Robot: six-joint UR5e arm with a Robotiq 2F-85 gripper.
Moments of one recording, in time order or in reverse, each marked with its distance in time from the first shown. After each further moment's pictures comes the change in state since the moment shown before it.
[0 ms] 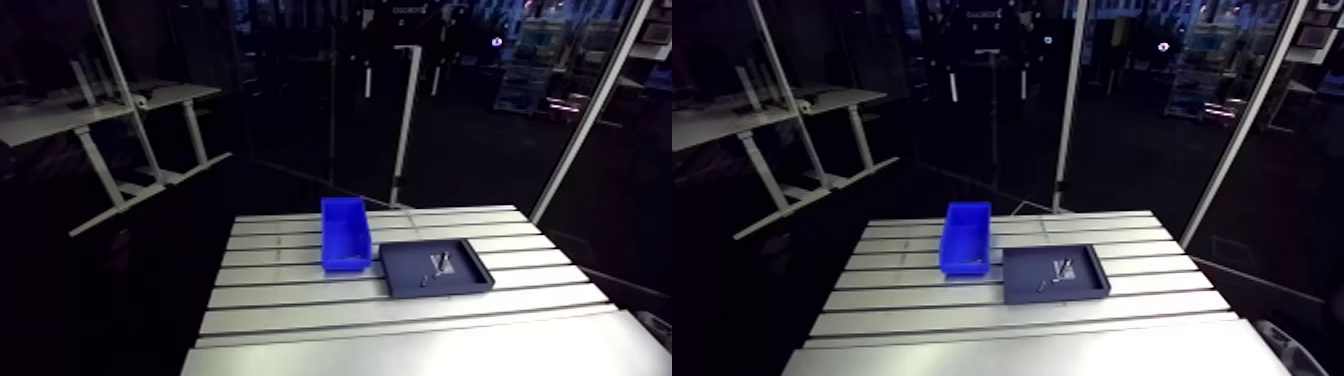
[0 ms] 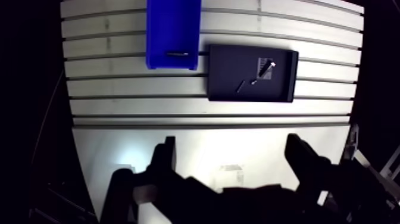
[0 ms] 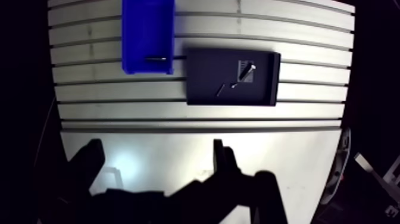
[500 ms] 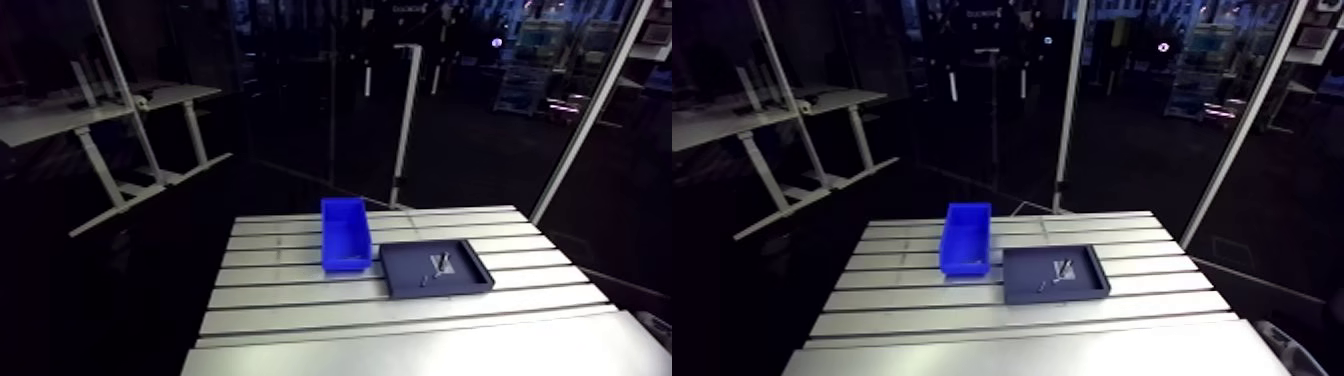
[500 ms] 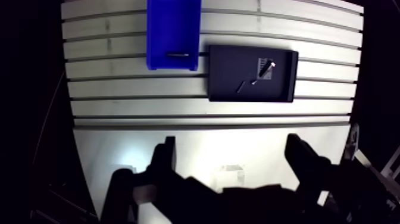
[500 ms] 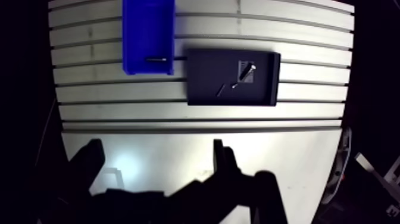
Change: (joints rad) arm 0.000 -0.002 -0.002 0.000 0.001 0.007
